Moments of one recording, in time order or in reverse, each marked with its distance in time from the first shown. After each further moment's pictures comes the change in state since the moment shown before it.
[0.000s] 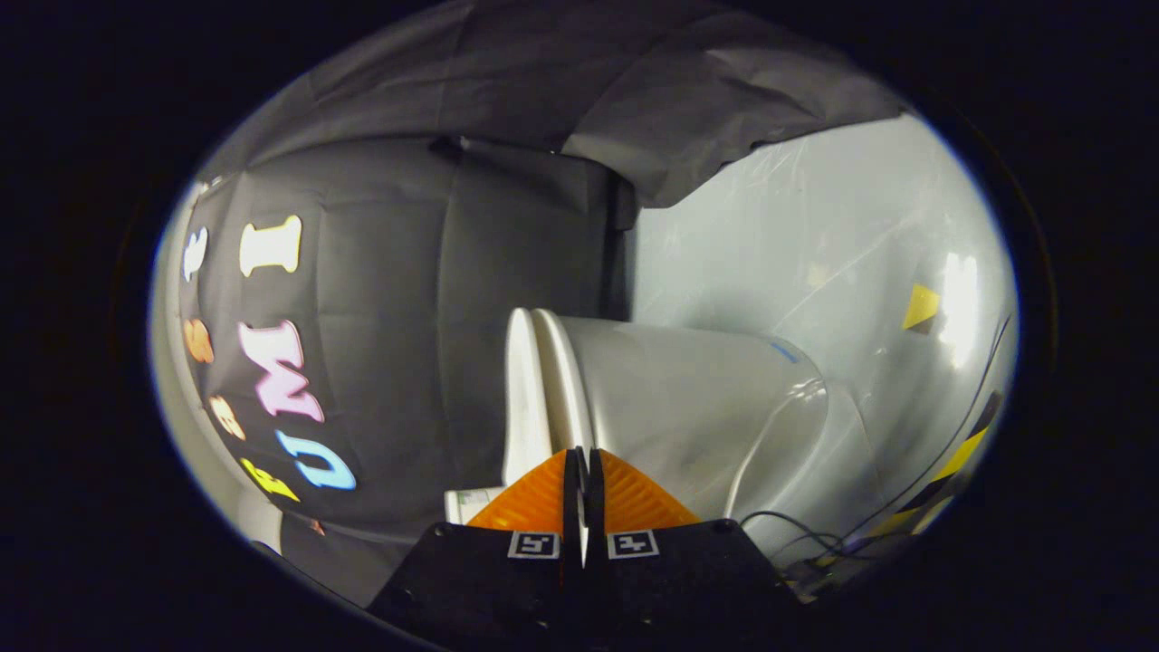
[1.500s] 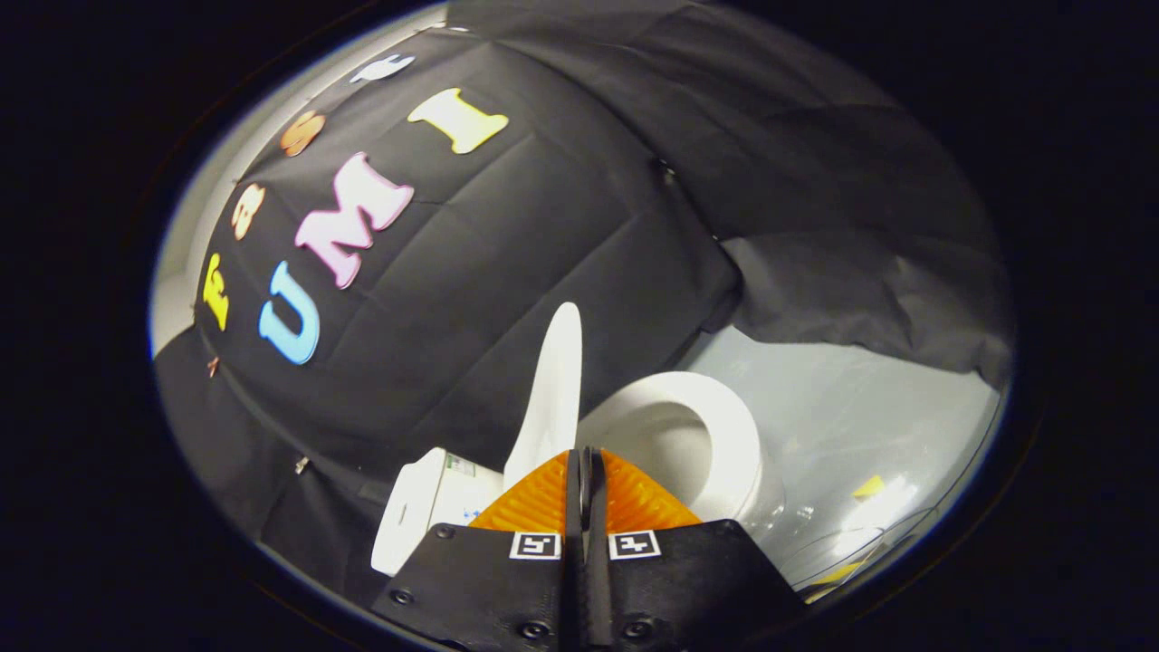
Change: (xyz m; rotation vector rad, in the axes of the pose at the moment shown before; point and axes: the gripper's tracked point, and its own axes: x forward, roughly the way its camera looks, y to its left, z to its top) arm -0.049 0.221 -0.089 -0.764 -0.148 -0.029
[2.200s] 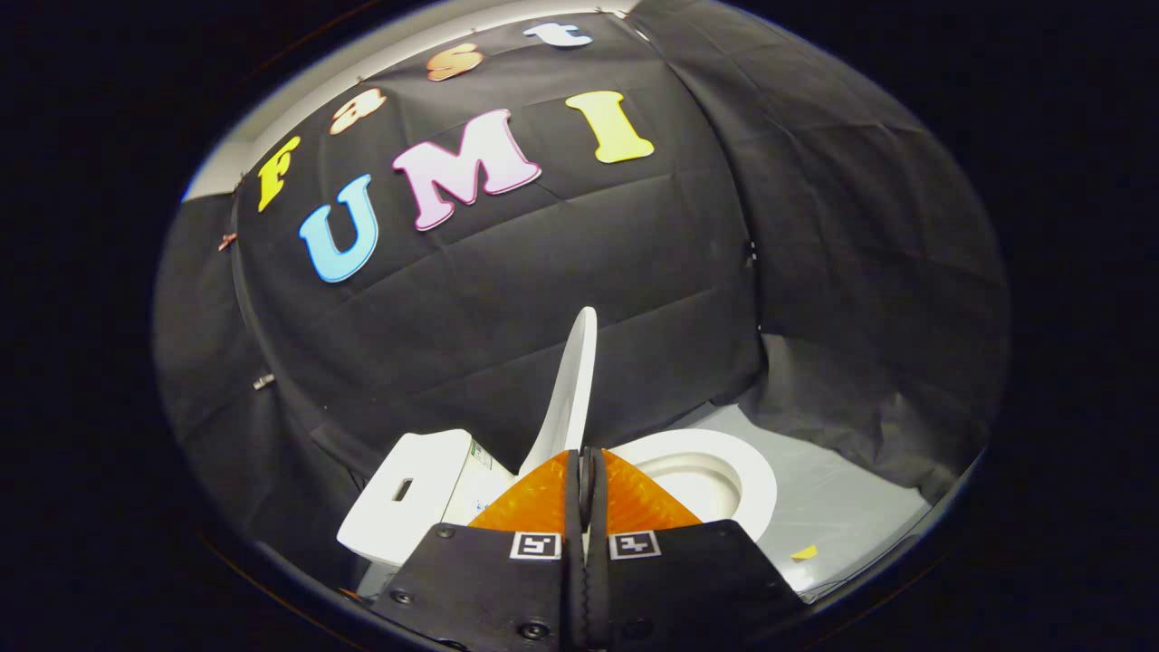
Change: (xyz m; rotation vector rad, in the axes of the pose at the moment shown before) arm -0.025 0.140 -0.010 -0.401 -0.093 -0.071
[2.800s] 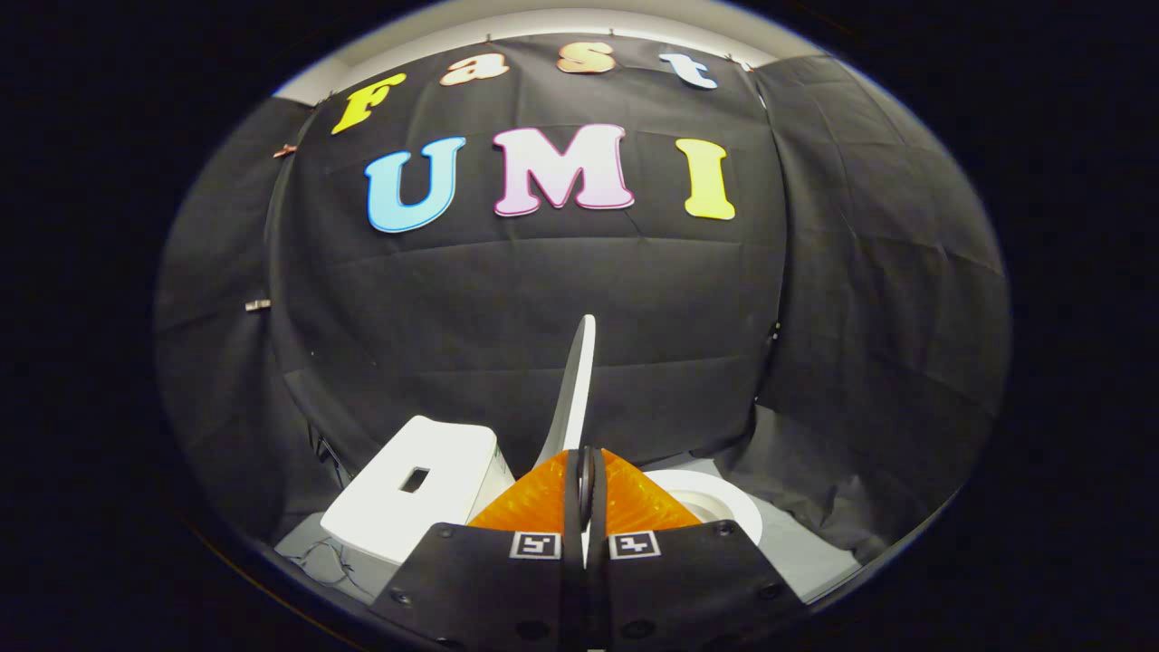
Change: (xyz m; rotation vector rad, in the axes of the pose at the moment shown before) arm -0.018 0.119 0.002 -0.300 -0.089 -0.049
